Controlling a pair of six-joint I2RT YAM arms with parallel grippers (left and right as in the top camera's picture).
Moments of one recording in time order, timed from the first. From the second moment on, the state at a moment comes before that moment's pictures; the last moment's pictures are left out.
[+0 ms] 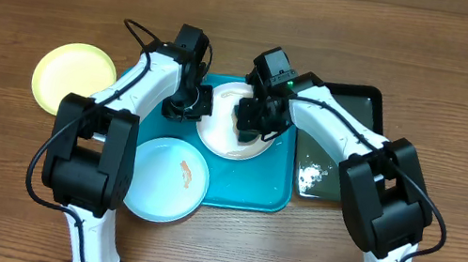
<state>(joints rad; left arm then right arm) -0.22 2.06 1.44 -0.86 0.16 -0.34 0.54 2.18 1.59 -0.71 -0.38 0.36</state>
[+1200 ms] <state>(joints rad) -0.22 2.06 1.44 -0.86 0.16 -0.34 0.20 2.03 1.54 -1.28 -0.05 0.23</state>
